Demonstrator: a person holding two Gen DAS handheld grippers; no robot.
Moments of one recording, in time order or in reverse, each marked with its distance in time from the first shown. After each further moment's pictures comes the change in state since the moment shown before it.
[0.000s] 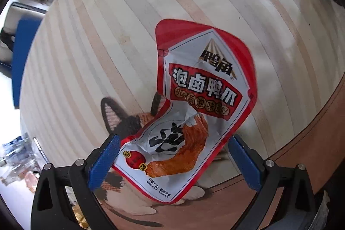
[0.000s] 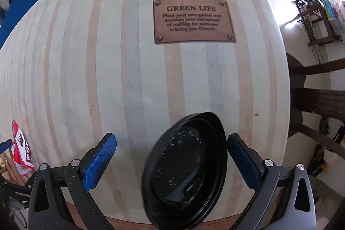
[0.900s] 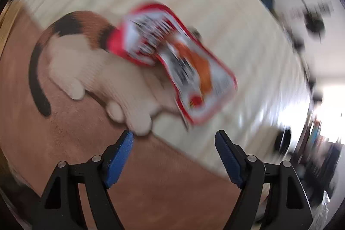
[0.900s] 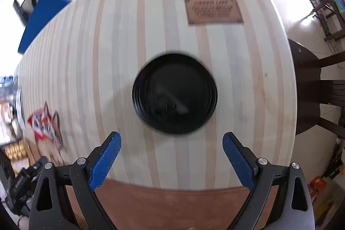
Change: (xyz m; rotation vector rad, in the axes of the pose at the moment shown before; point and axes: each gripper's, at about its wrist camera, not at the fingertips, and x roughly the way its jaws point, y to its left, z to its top) left arm -0.030 0.055 -0.134 -1.300 -0.220 -0.503; right arm -0.031 0.011 -0.055 0.012 -0.034 0.171
